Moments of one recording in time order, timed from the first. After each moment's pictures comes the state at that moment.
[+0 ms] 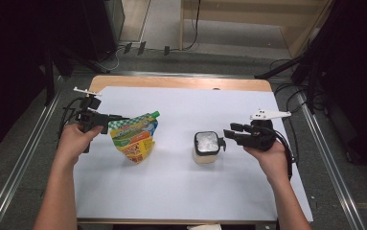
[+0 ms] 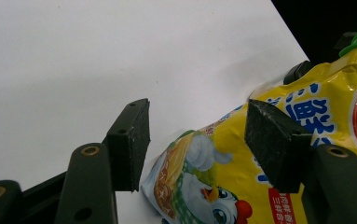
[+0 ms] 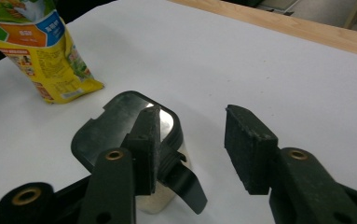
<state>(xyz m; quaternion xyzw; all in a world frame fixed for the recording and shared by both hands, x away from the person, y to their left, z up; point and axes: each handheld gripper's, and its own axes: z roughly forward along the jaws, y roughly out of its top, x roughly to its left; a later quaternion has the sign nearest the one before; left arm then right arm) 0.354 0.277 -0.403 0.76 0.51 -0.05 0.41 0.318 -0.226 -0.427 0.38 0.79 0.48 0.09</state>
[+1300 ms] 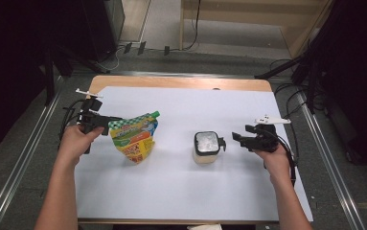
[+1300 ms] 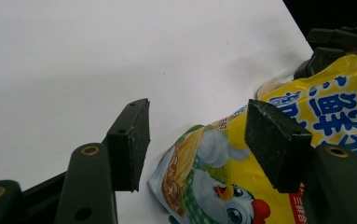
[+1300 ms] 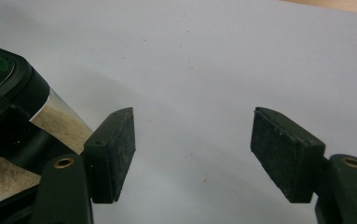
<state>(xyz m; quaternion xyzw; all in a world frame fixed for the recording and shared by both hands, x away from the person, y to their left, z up) 0.357 0.278 -0.413 0.76 0.51 -0.06 0.40 0.339 -0.254 -0.485 0.45 0.76 0.43 0.14</state>
